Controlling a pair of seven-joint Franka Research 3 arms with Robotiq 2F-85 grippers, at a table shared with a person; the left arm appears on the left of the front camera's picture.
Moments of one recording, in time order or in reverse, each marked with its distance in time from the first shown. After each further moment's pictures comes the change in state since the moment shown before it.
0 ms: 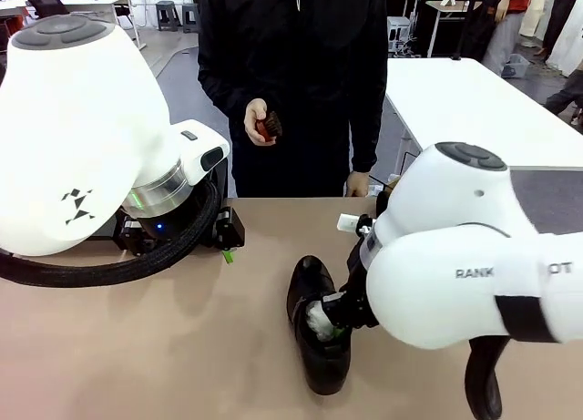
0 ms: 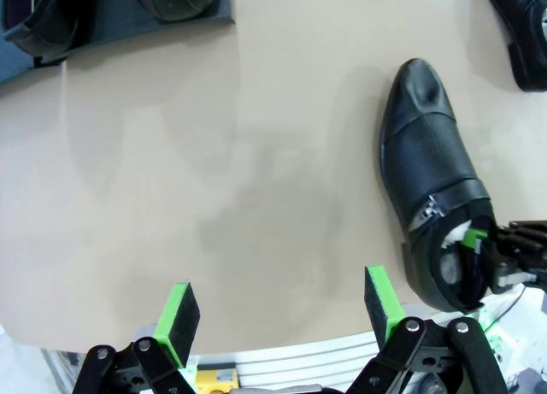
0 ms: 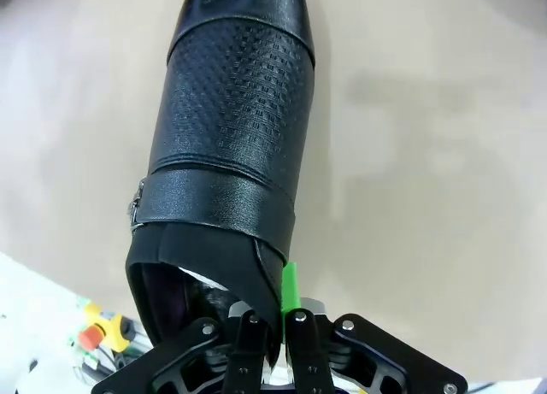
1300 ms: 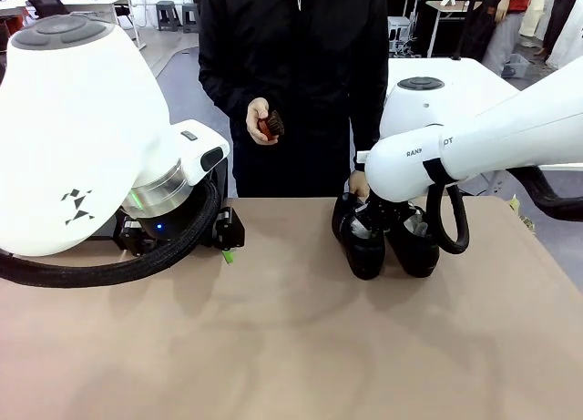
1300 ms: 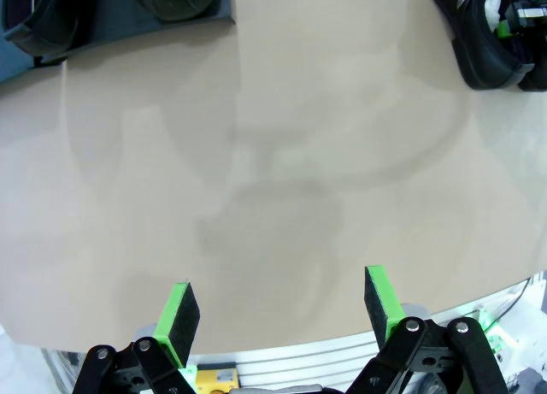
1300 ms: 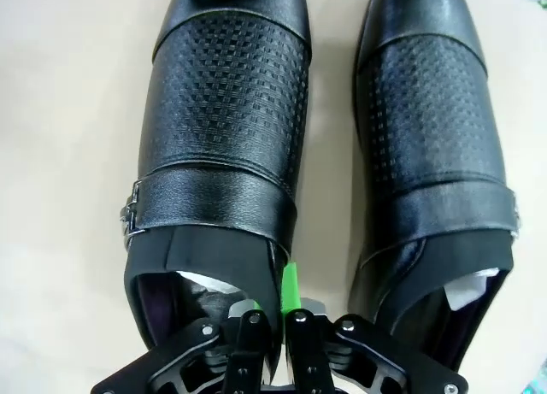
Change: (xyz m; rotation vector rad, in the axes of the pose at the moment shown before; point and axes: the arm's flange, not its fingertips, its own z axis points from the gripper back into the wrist) left arm 0.000 0.000 0.000 0.000 0.000 0.000; right arm 0.236 -0.088 -0.001 -0.253 -0.006 0.045
